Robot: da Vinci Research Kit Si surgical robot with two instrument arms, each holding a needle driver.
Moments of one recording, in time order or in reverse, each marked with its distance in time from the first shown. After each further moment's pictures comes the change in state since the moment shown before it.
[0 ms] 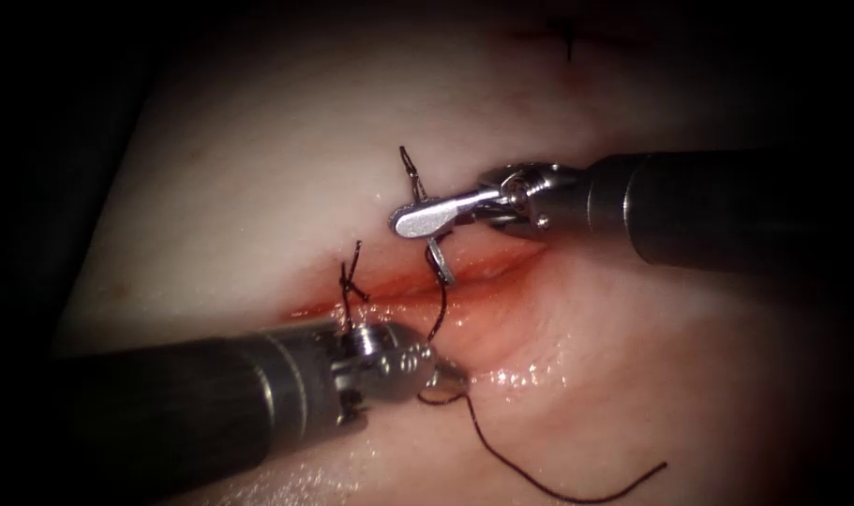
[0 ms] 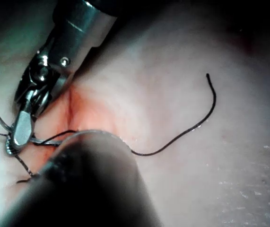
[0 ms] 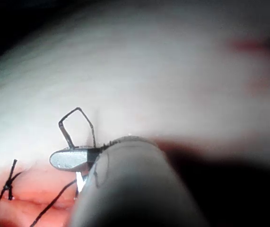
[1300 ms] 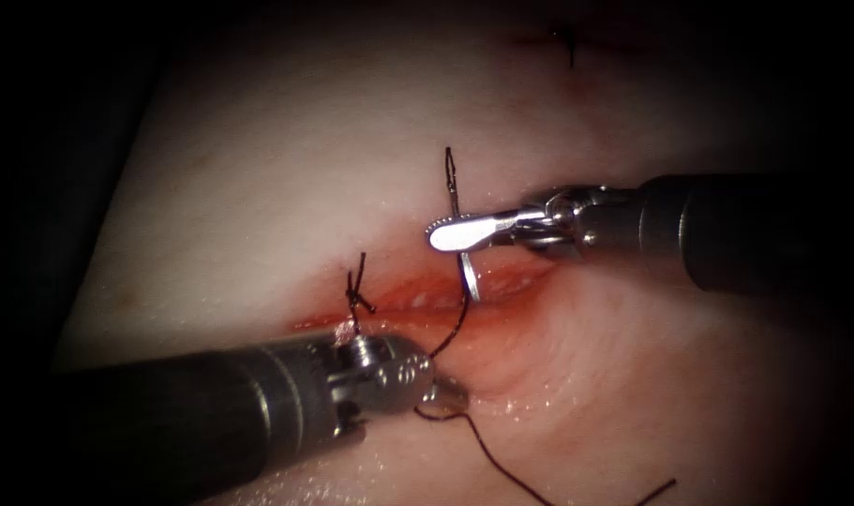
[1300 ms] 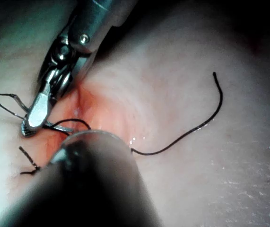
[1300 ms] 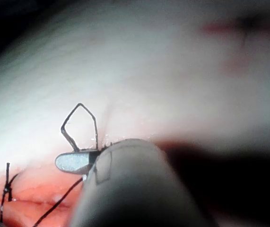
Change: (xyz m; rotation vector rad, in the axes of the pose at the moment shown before) right arm -0.007 -0.003 -0.001 -0.118 0.071 0.155; left arm 0.000 0.000 0.000 -0.002 0.001 -0.015
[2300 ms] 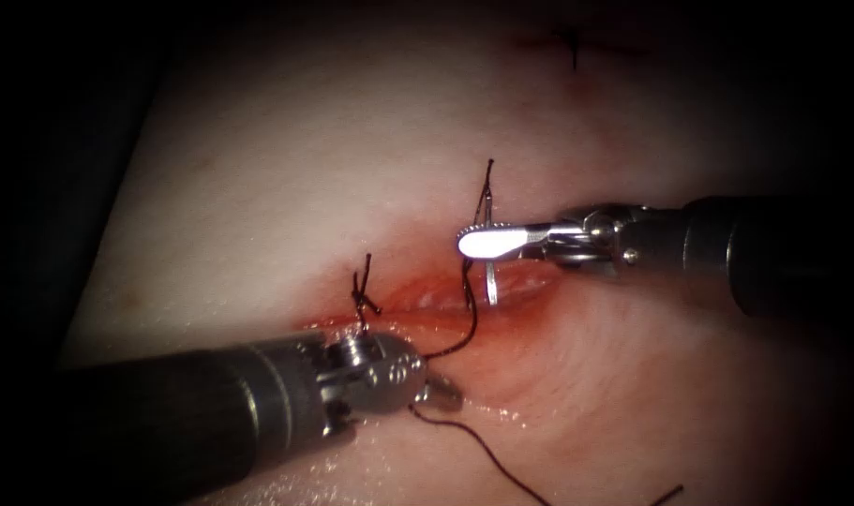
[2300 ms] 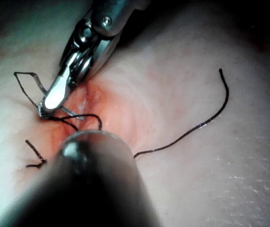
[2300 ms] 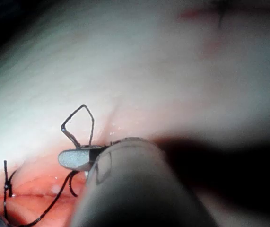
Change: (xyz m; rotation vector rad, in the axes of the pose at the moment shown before) right arm -0.001 -0.002 -0.003 -0.116 0.068 -0.047; left arm 0.000 0.000 -0.001 0.007 -0.011 -0.009
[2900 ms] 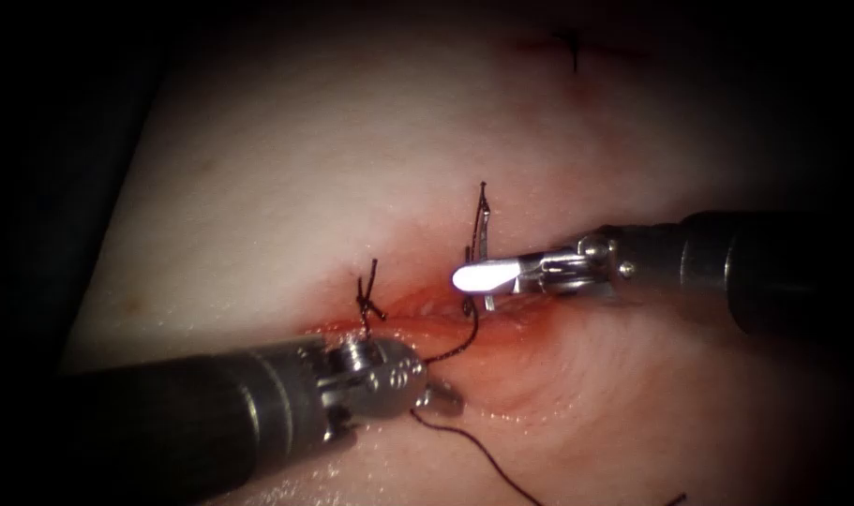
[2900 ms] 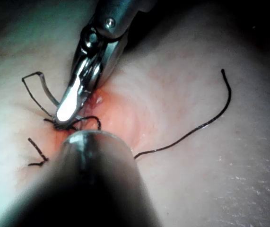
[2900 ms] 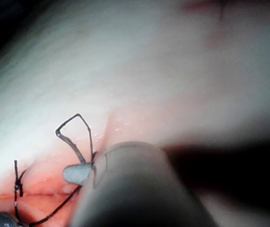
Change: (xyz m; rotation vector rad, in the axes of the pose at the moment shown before) right arm -0.005 -0.001 0.000 0.017 -0.077 0.288; left arm 0.000 0.000 0.000 0.003 -0.001 -0.005
